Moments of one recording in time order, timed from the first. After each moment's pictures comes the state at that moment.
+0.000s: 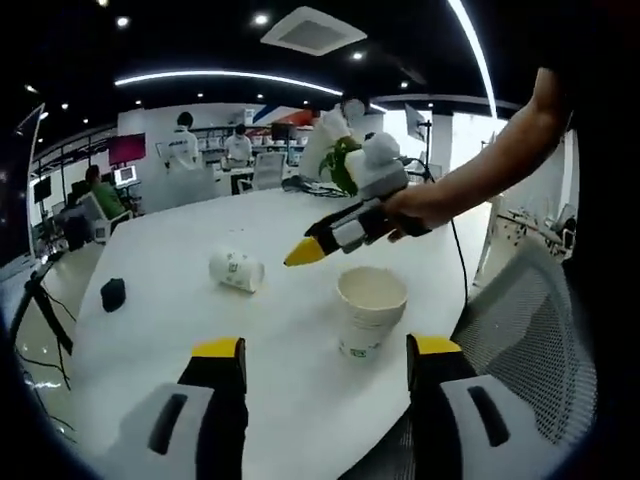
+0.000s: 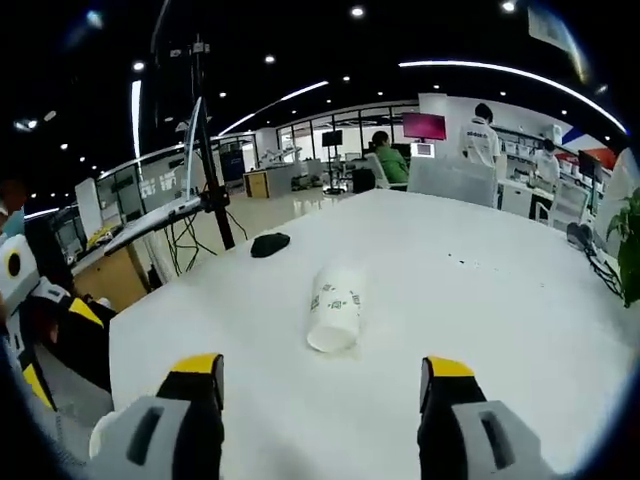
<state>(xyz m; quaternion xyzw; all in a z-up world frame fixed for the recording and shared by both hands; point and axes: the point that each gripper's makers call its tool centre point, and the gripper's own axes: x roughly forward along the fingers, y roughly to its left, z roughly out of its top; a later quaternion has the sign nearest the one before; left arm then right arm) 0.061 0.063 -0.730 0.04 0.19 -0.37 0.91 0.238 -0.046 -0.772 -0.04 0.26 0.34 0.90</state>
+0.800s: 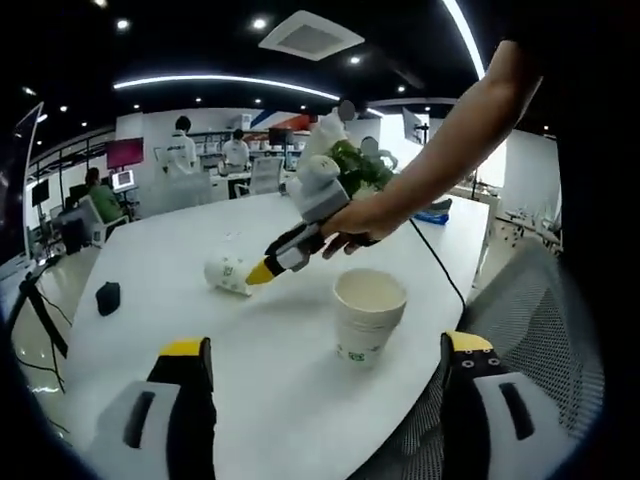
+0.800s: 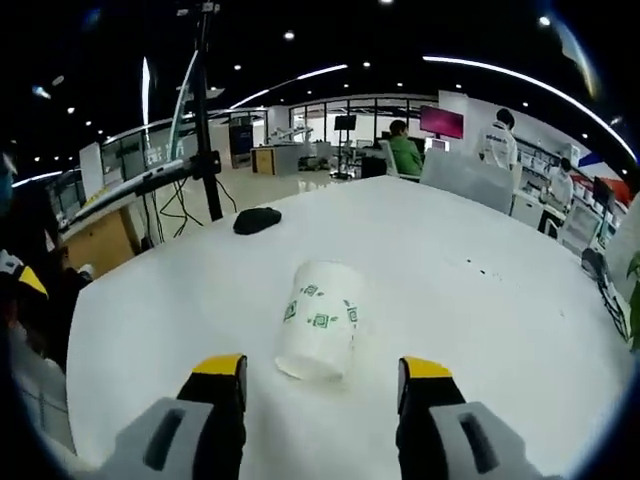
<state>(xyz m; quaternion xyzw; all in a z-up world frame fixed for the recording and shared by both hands) 0.059 0.053 -0.733 0.04 0.18 -0.38 0.91 0.289 -0.011 -0.811 -0.11 0.27 0.36 0.89</state>
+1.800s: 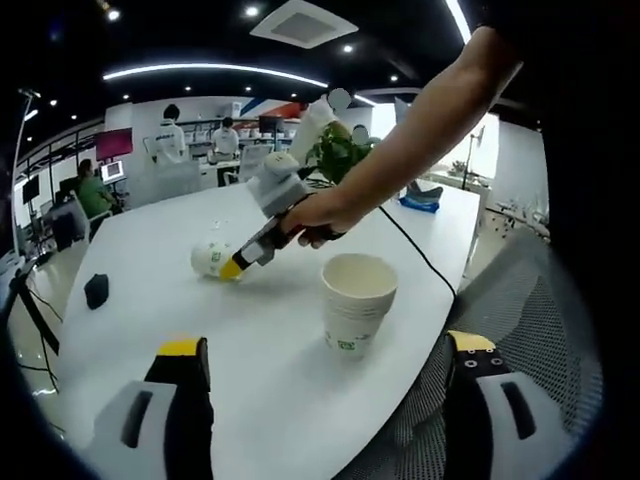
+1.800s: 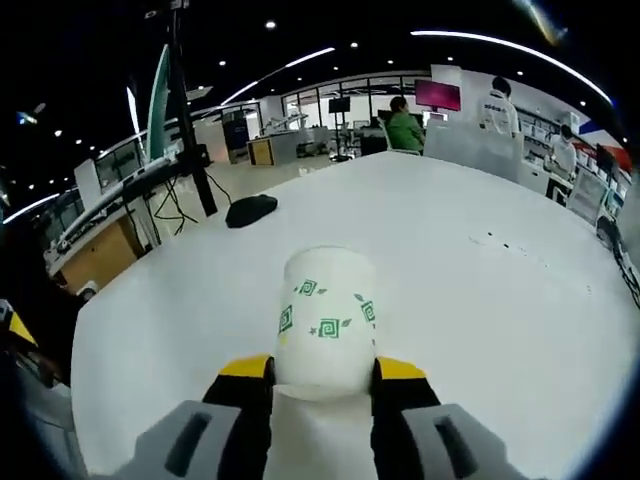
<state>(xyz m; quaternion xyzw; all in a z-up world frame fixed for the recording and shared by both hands) 0.053 0.047 -0.743 0.05 0.20 -0.40 0.89 0.308 0.006 -0.835 -0.06 0.32 0.35 0.88</state>
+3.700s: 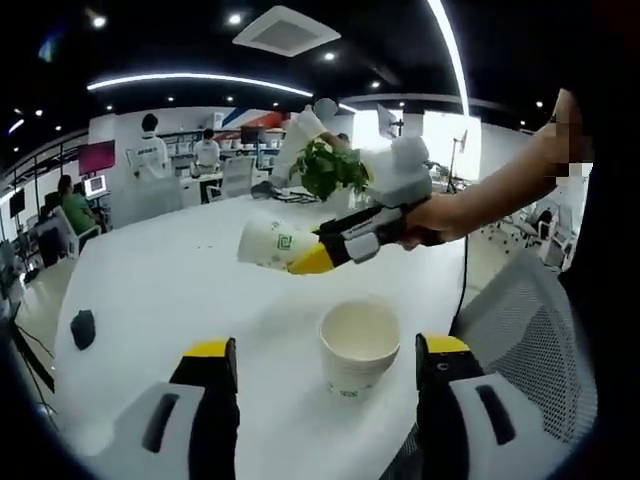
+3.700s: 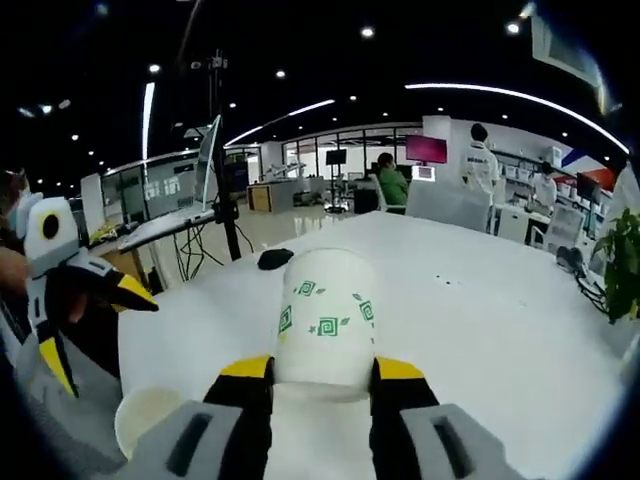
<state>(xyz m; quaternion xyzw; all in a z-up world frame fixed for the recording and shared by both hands) 0.089 0.017 -0.710 0.05 0.18 -0.44 0.88 0.191 -0.072 -0.738 -0.06 0.20 0.35 0.91</state>
